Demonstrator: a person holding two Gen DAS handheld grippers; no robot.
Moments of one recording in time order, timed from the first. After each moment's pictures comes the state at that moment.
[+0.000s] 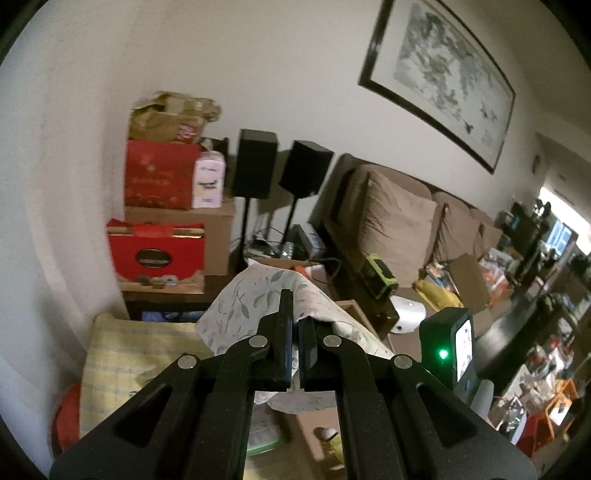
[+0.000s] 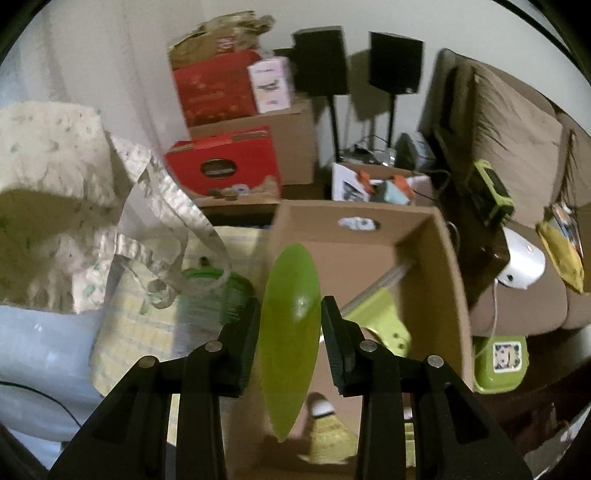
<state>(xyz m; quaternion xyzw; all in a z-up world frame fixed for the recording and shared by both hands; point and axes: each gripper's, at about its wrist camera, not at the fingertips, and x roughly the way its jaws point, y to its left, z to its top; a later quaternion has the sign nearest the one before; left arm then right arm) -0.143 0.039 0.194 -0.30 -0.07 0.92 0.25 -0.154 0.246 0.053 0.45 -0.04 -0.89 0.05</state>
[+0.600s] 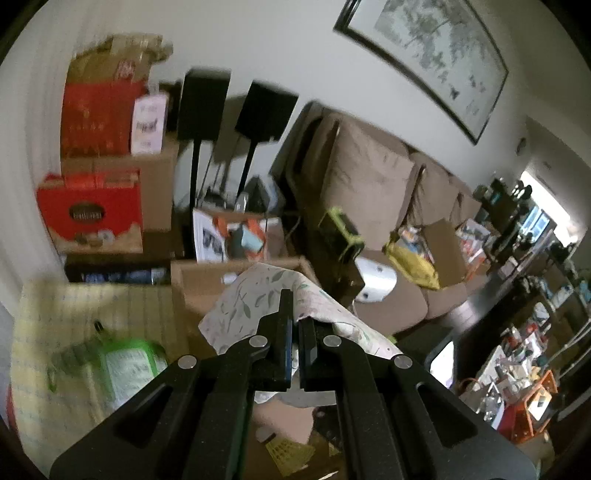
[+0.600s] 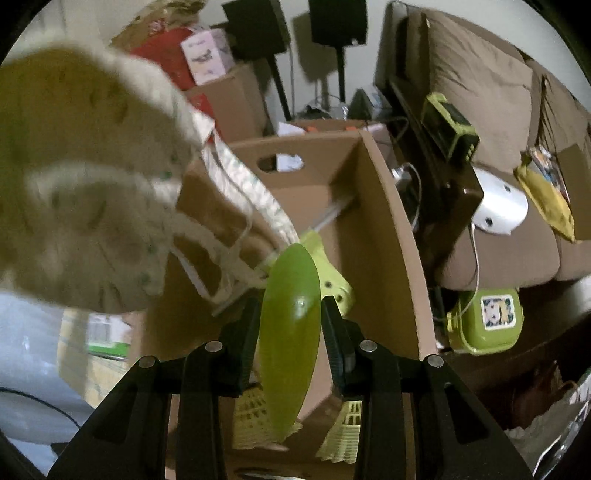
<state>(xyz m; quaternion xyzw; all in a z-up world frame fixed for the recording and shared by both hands) -0.168 0.155 0.120 -0.38 -0.08 0.87 0.30 -0.140 0.321 -0.021 0.50 -0.08 -0.86 0.00</state>
